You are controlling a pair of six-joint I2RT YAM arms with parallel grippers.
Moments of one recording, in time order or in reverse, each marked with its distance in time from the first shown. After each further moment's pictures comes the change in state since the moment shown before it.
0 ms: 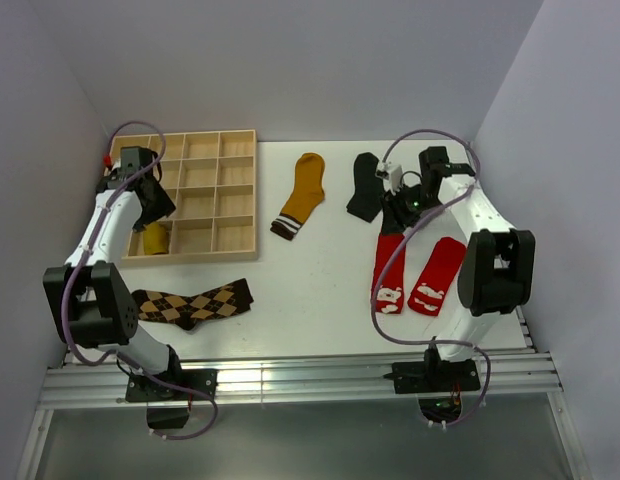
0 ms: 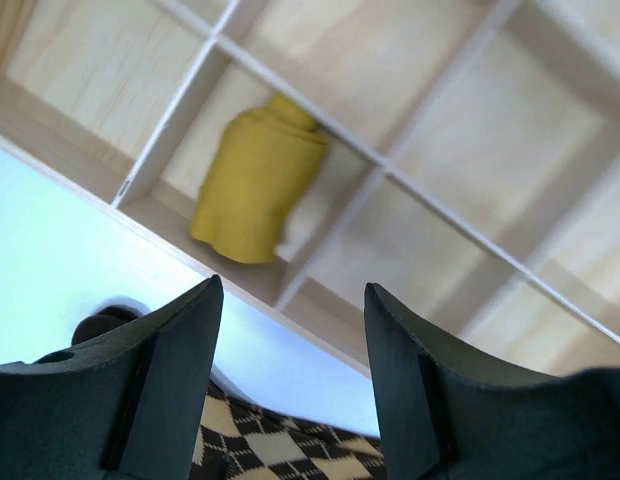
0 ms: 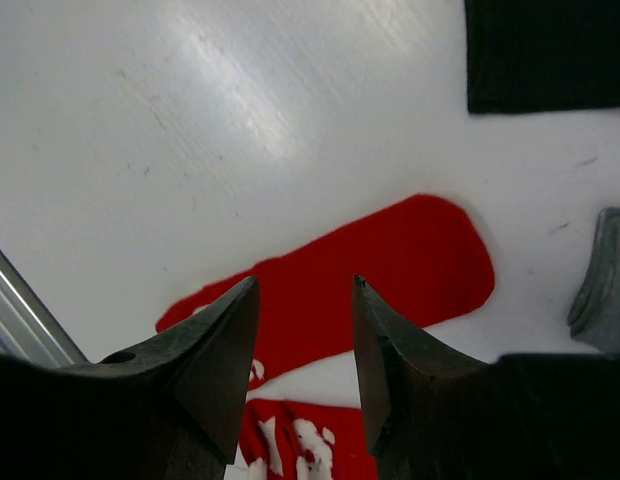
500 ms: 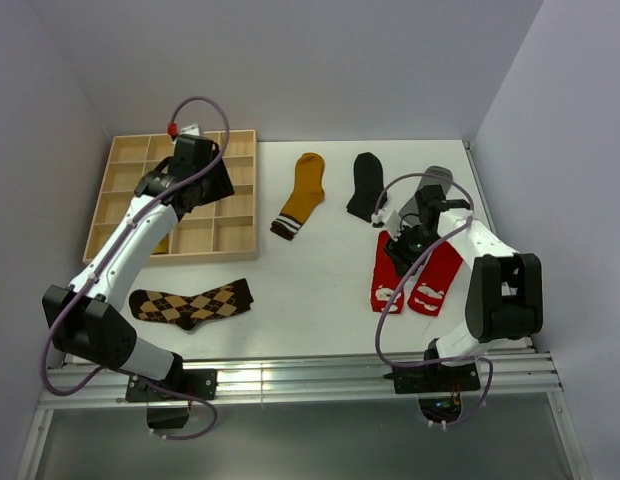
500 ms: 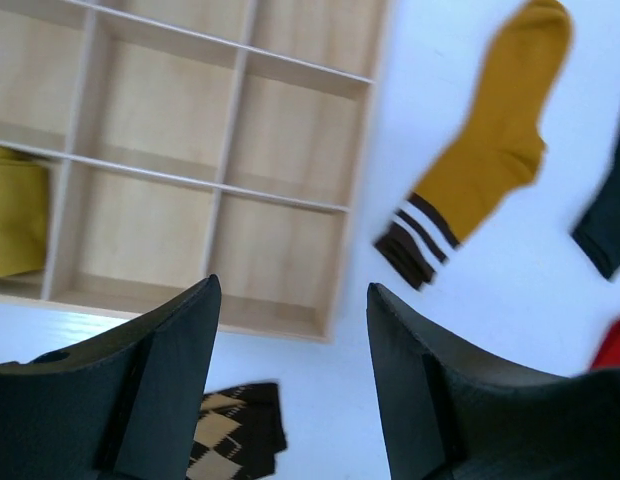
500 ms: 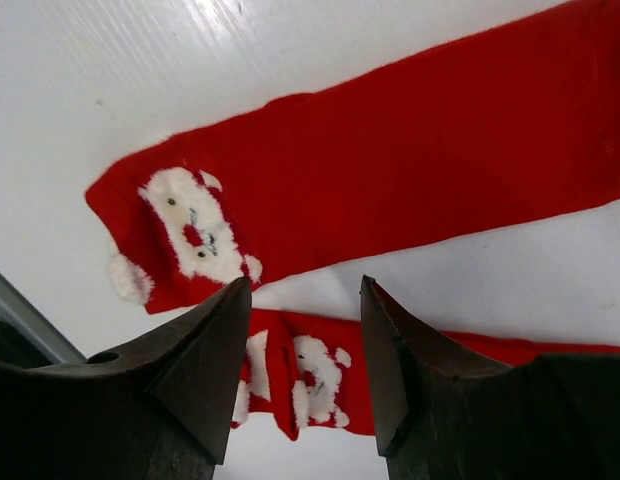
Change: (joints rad) left arm -0.399 -0.117 0.137 0.044 0.016 -0.016; right arm 0.019 -0.232 -0.416 0.024 0.225 -0.273
